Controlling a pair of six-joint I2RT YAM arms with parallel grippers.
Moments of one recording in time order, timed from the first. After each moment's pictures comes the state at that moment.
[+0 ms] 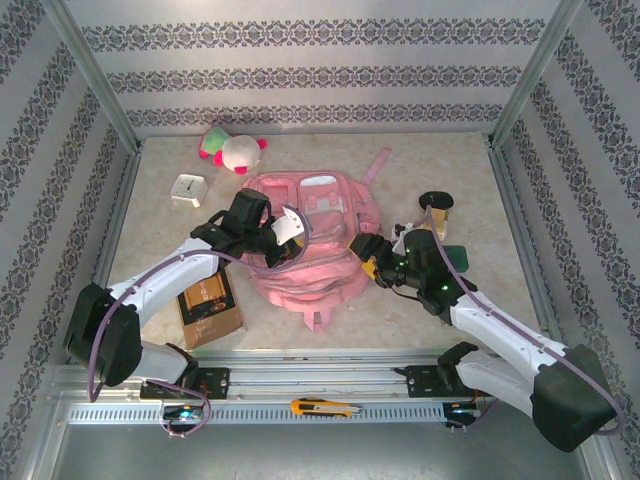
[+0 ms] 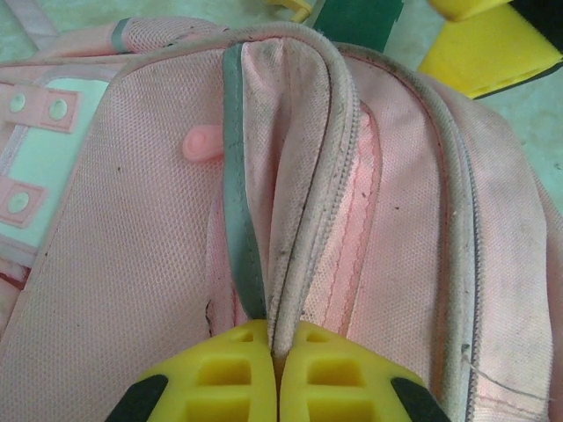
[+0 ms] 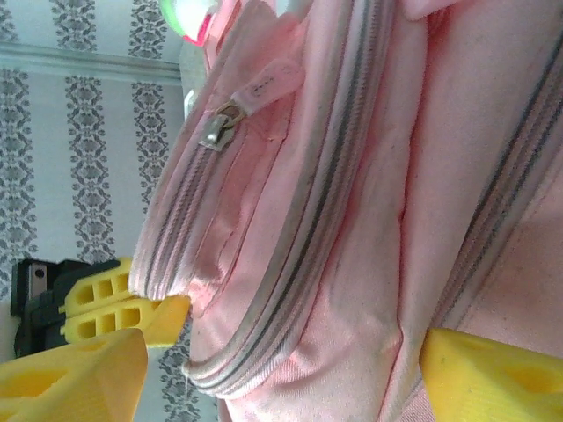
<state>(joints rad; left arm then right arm) -0.50 1.39 0.97 -0.37 0.48 0.46 0.50 1.01 0.48 0.05 -0.37 1.26</state>
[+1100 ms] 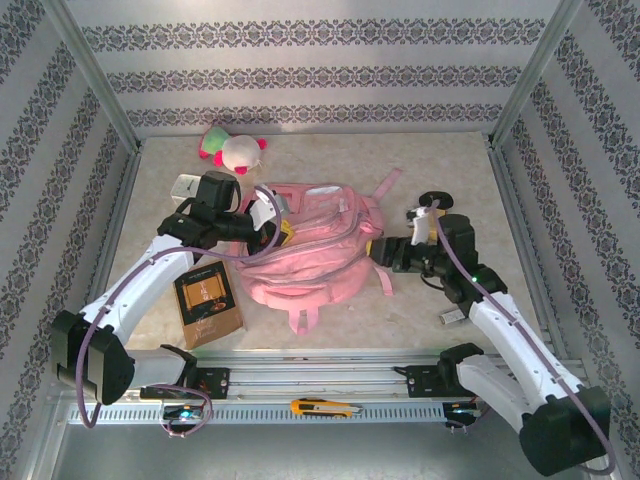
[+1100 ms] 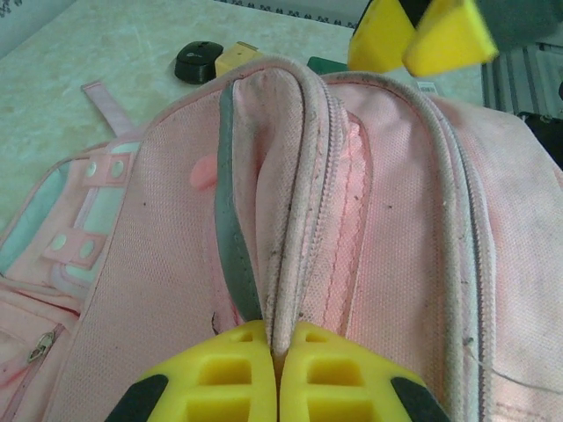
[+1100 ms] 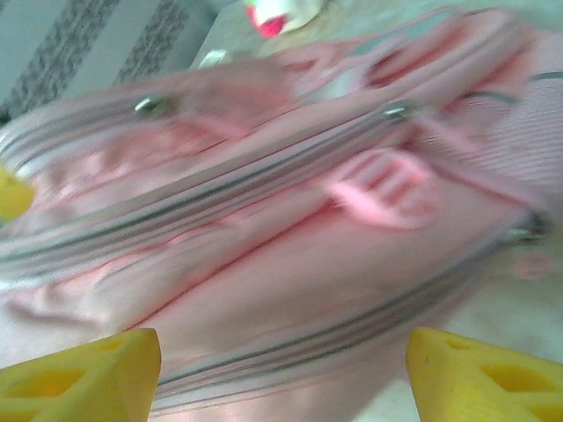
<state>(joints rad) -0.35 1.28 1.07 -0.51 0.75 0.52 0.32 0.87 0.62 -0.27 -0.57 0.42</state>
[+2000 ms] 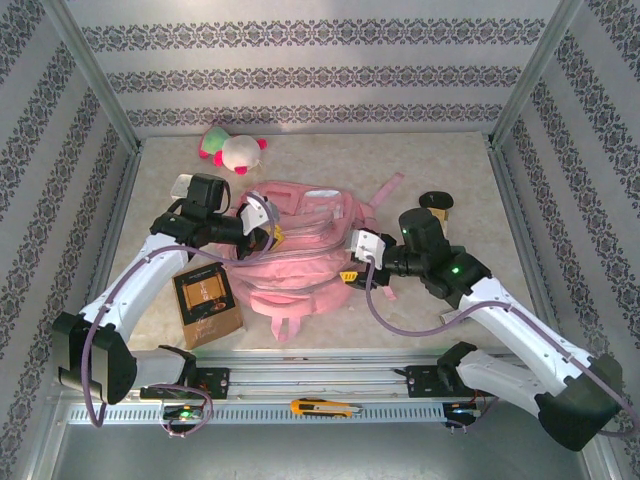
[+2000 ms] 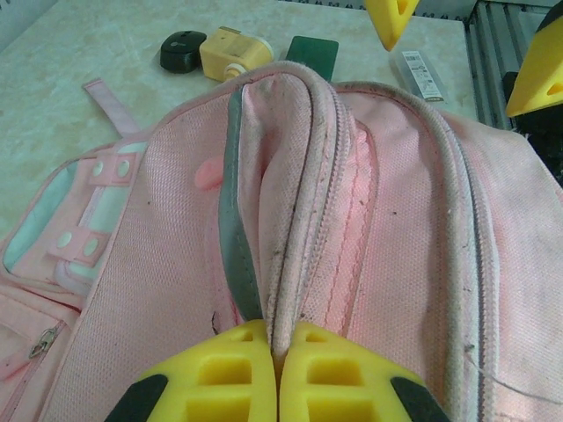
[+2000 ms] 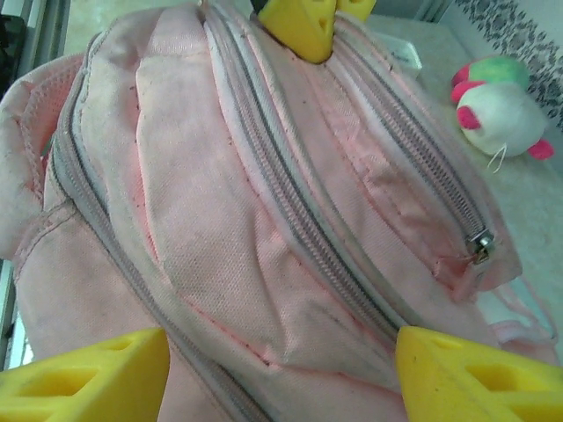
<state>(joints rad) -0.27 1.28 1.04 -0.59 0.84 0.71 0.57 0.99 0.80 -0.41 -0.53 -0.62</state>
